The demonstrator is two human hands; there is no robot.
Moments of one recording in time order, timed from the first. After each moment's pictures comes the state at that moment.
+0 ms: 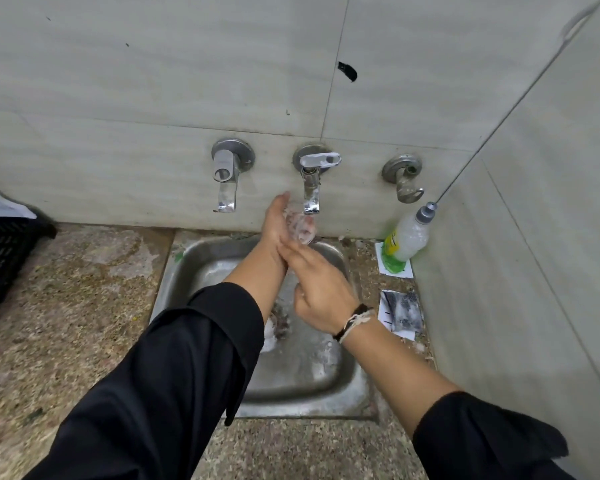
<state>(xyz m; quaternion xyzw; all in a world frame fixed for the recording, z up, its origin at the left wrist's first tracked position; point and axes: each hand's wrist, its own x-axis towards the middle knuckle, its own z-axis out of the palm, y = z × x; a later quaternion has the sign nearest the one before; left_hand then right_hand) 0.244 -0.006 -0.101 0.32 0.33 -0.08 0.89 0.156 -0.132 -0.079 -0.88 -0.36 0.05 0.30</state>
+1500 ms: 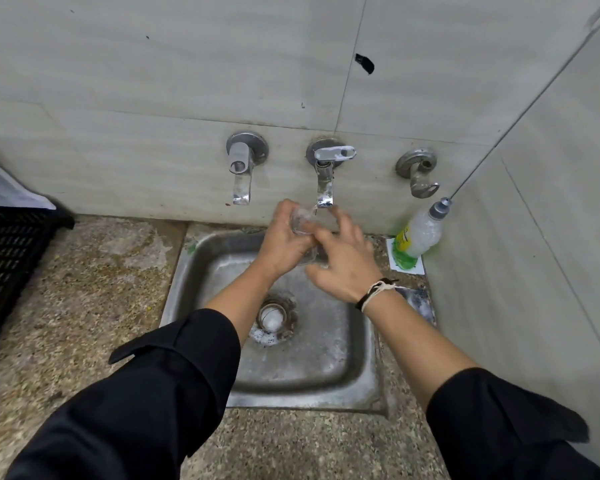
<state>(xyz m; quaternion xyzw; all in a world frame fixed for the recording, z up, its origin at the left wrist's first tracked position) 0.194 0.013 -0.120 0.75 0.08 0.07 0.65 0.187 -0.136 -0.064 -0.95 -0.24 0.09 0.20</state>
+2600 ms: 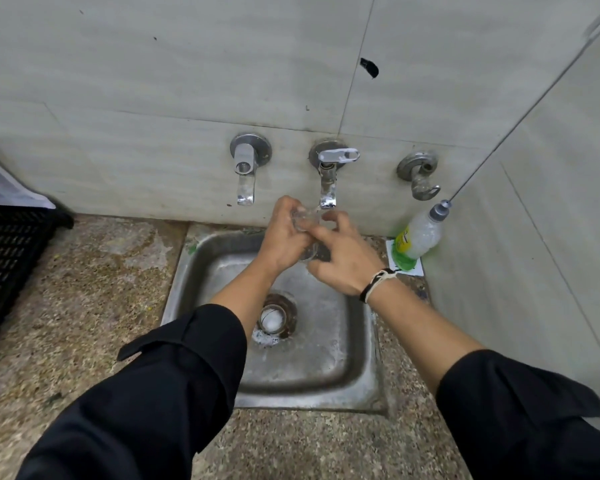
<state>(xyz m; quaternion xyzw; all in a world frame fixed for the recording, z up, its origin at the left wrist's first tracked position) 0.197 0.017 -0.112 0.77 0.10 0.08 0.62 0.199 -0.136 -0.052 -0.94 -0.25 0.13 0.20</state>
